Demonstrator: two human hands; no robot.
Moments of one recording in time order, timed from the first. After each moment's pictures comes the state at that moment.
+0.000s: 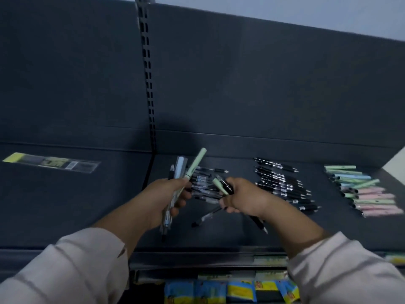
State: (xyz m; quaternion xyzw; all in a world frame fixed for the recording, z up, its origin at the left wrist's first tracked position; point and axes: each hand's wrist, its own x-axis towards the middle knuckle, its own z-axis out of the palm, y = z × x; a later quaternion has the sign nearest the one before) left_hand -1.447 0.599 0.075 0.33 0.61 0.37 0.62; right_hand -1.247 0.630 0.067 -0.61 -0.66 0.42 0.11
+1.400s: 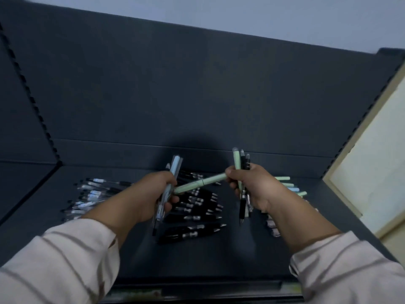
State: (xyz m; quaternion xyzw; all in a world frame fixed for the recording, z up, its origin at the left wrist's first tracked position) left_hand -1.193 0.659 0.092 0.35 0.61 0.38 0.61; right_hand -0.975 0.687 0.098 -0.58 -0.45 0.55 0.41
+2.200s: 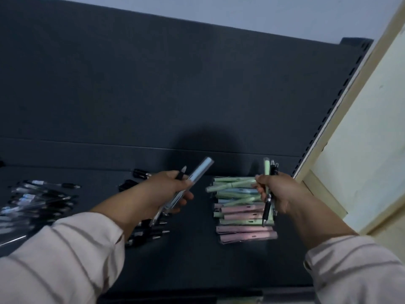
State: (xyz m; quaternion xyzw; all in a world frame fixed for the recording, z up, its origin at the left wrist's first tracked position) left_hand -1.053 0.689 0.090 0.48 0.57 0.31 0.59; right_hand -0.787 0.727 0.076 -0.66 -0.34 0.51 0.44
